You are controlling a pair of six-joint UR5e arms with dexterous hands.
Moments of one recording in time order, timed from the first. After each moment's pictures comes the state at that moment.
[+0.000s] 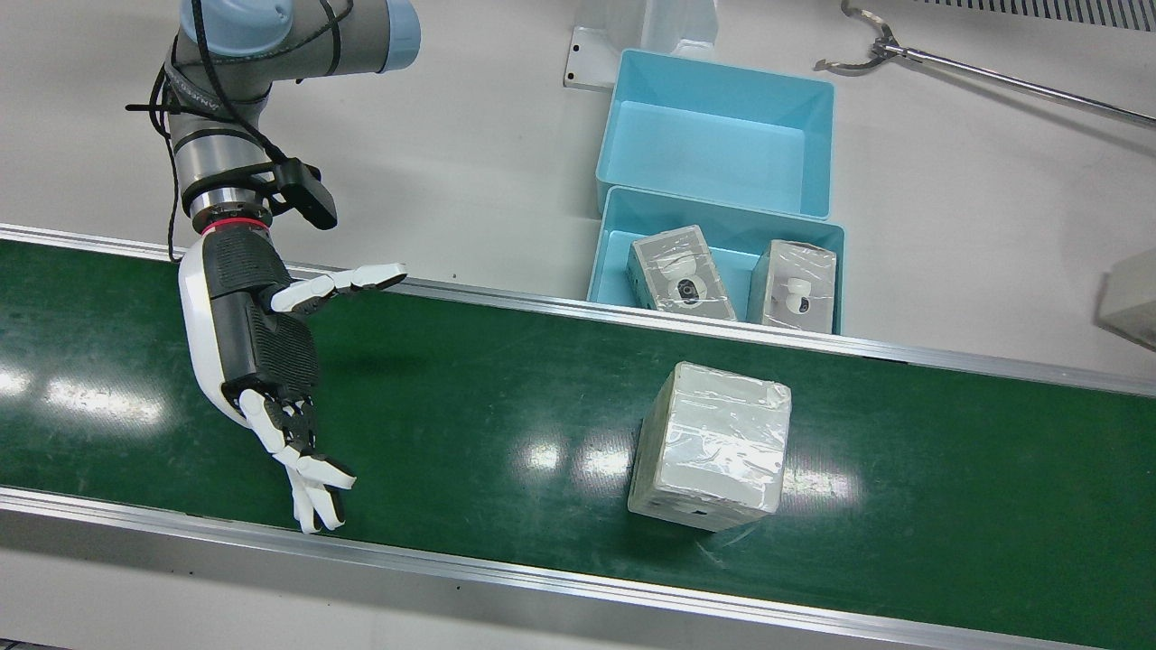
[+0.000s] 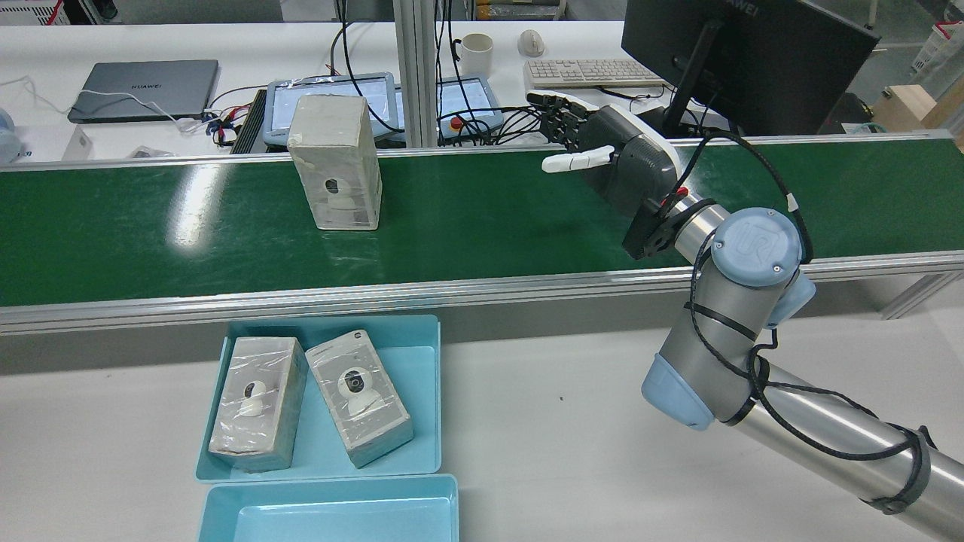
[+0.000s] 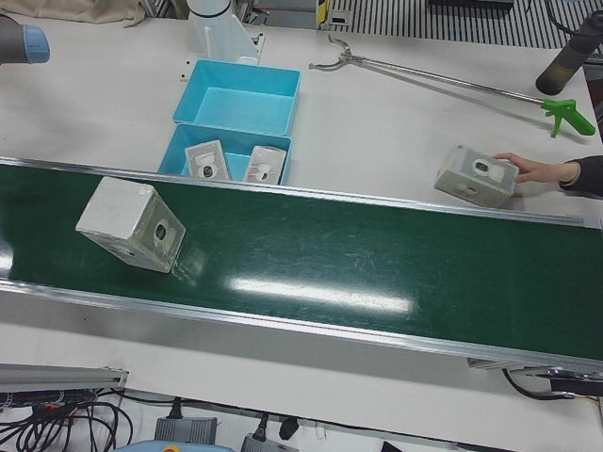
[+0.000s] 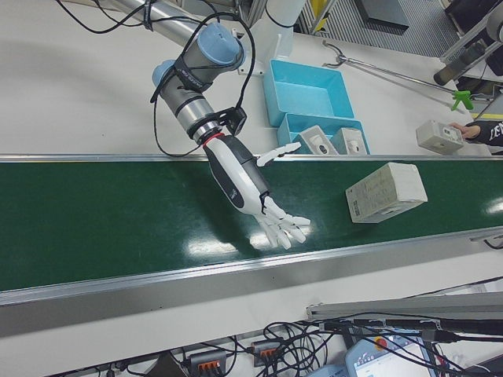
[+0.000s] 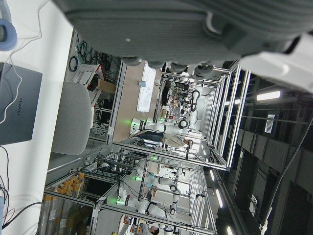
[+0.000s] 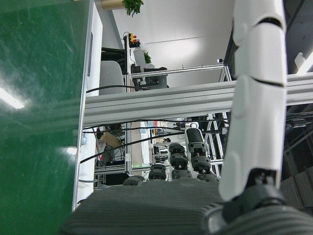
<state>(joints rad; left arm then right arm) -1.86 -1.90 -1.77 0.60 1.96 -0.16 0.84 -1.03 1.70 -3.47 -1.23 -0.07</state>
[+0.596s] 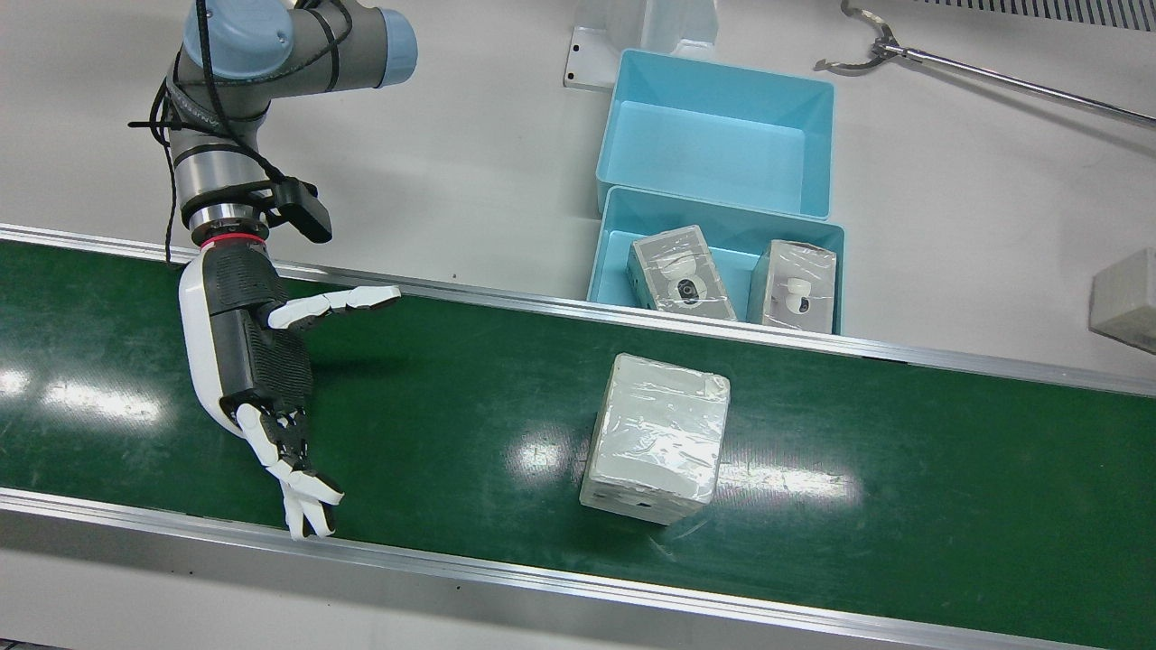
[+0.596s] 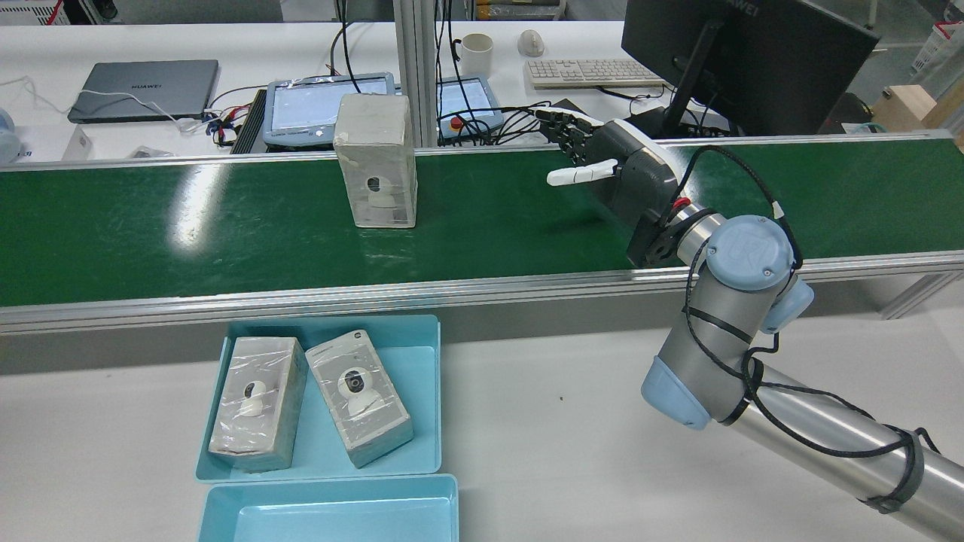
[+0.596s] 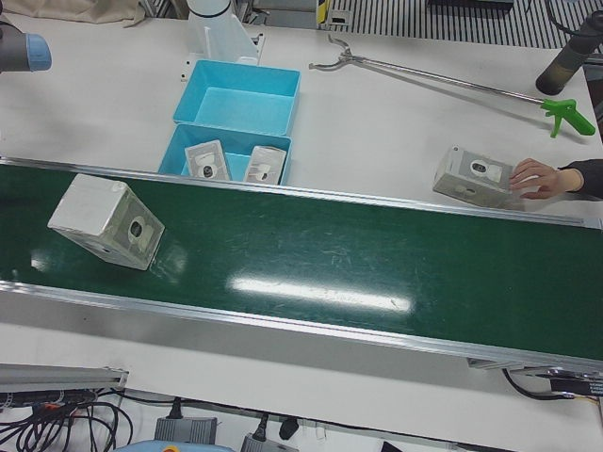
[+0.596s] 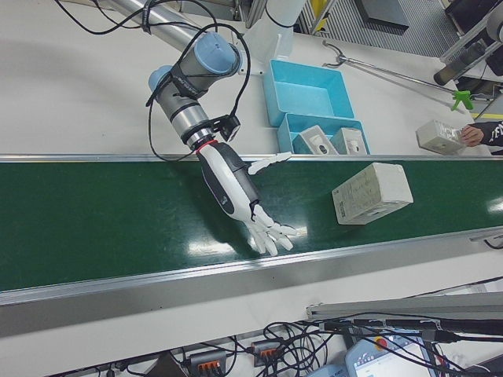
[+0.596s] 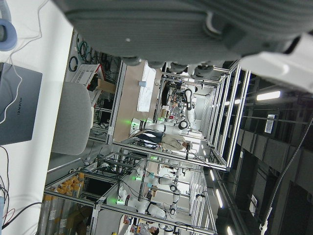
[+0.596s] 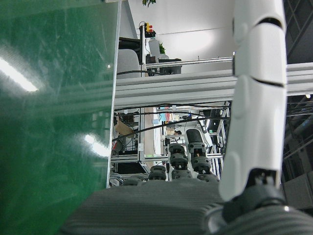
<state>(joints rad) -1.86 -1.90 -1.77 0.60 1.96 -0.16 0.84 -1.04 1.66 -3.47 -1.23 -0.07</state>
